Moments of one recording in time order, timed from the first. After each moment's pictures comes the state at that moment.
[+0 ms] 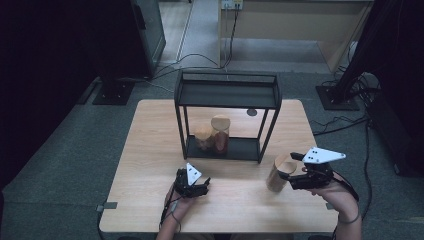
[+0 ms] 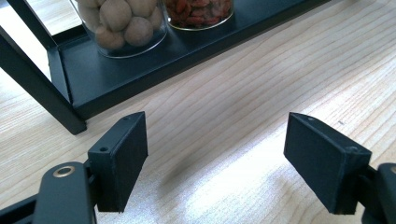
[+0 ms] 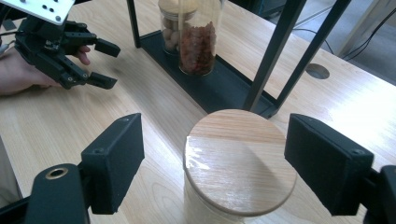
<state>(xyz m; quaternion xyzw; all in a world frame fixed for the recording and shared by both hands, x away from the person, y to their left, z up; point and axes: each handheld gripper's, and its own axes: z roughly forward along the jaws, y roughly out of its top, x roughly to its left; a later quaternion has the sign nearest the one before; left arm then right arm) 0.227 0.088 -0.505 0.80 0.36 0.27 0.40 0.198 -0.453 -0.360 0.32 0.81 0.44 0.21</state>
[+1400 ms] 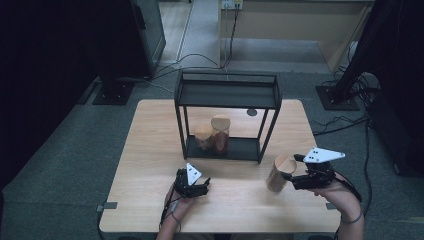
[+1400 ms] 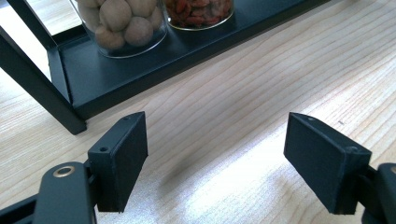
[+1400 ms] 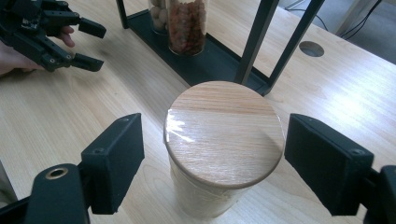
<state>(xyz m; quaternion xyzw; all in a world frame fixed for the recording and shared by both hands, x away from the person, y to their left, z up) 0.227 0.088 -0.505 0.80 0.36 0.27 0.40 0.203 -0.454 -0.359 0.33 0.82 0.41 0.20</state>
